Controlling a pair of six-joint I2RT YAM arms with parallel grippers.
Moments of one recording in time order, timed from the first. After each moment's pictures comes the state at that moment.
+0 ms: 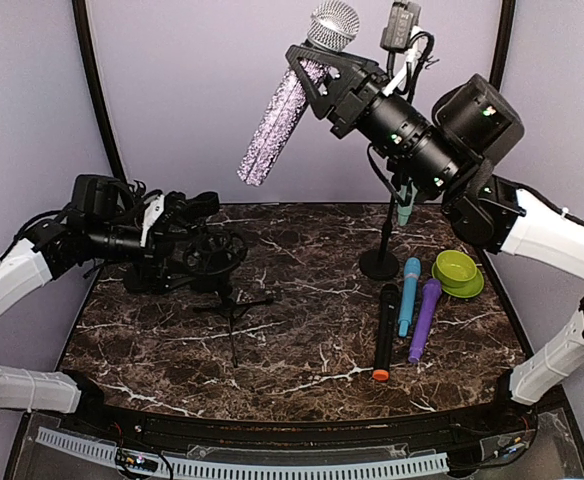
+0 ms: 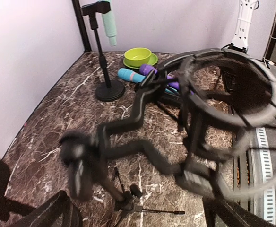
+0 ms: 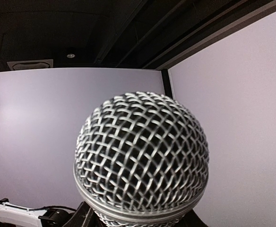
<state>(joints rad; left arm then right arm) -0.42 1.05 0.98 -0.51 0.75 0.50 1.14 1.43 1.54 0.45 0.05 0.09</state>
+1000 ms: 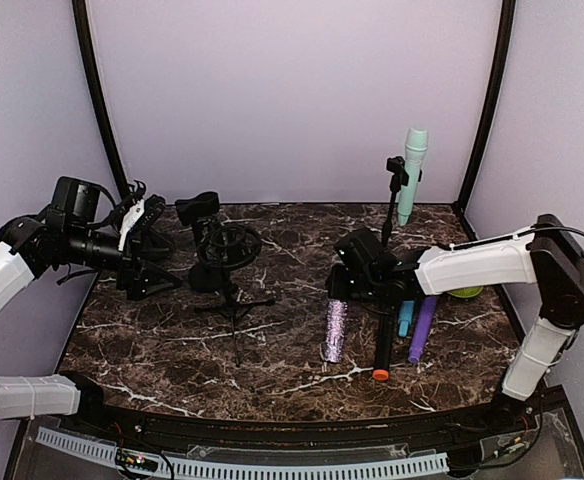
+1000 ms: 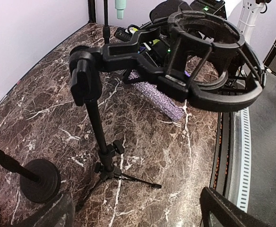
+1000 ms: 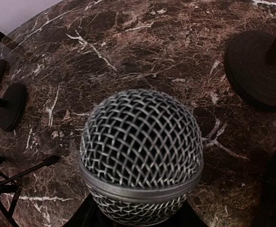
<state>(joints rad) -0.32 0.96 1.02 -0.80 0.75 0.46 0.90 1.69 1.02 -0.14 0.32 0.78</state>
